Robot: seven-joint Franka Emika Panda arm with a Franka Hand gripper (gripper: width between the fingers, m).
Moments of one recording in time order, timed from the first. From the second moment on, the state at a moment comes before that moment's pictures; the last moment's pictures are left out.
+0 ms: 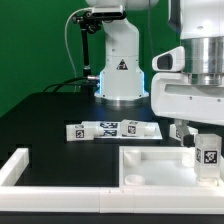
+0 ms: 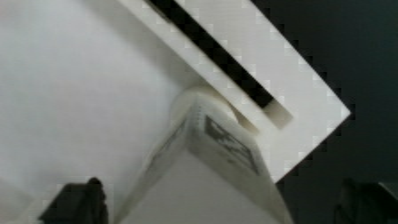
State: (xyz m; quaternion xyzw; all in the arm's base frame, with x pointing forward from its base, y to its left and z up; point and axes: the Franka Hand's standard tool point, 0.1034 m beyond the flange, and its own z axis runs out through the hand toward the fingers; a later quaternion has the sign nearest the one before) arm 0.638 0.104 0.079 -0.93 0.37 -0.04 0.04
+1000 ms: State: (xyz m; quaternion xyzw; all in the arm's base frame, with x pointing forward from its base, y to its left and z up) arm 0.635 0.106 0.072 -0.98 0.21 -0.05 0.01
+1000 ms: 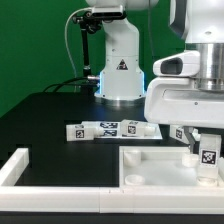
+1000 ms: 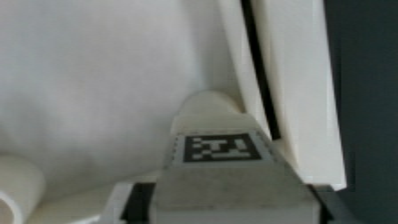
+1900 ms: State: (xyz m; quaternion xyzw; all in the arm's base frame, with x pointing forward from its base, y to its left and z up) arm 0.640 0.098 0.070 -0.72 0.69 0.01 0.07
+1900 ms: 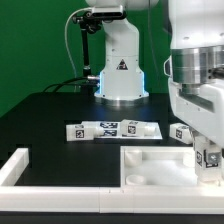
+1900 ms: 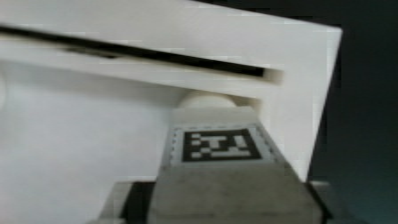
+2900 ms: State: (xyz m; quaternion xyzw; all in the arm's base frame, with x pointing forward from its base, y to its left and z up) arm 0.628 0.105 0.067 -0.92 0.38 0.00 0.03
